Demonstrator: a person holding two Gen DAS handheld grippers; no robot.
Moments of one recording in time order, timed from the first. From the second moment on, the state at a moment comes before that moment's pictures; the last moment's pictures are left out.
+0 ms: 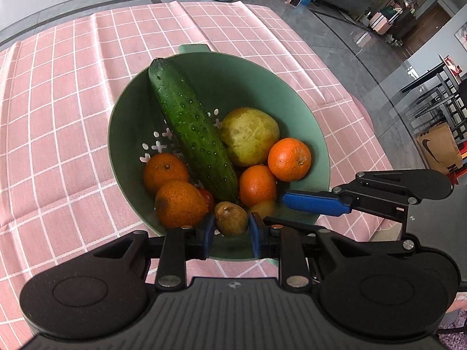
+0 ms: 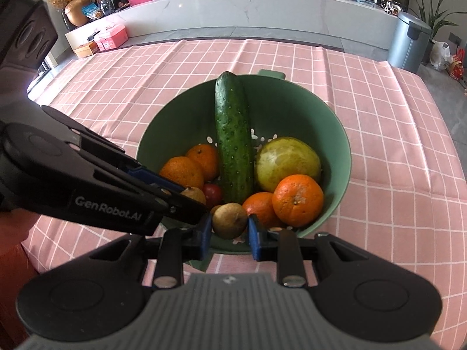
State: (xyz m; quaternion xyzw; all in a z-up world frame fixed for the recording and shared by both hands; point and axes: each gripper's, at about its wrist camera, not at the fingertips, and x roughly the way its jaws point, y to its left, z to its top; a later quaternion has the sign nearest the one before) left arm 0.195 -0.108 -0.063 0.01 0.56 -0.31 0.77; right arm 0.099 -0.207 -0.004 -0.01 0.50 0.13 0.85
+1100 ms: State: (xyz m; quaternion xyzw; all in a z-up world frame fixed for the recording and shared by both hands) left arm 0.068 -0.067 0.064 0.05 0.29 -0.22 0.93; right arm -0.007 -0.214 0.113 0.01 0.31 0.02 0.95
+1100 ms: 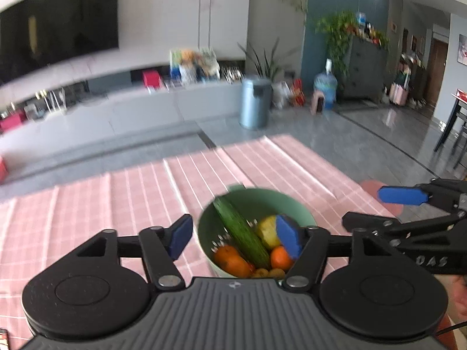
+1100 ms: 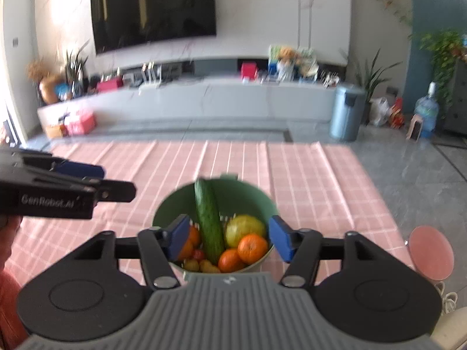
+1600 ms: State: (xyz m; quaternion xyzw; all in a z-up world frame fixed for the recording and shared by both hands) left arm -0.011 -0.064 0.065 0.07 0.14 -0.11 0.98; right arm -0.101 -0.189 0.131 0.02 0.16 -0.01 0.99
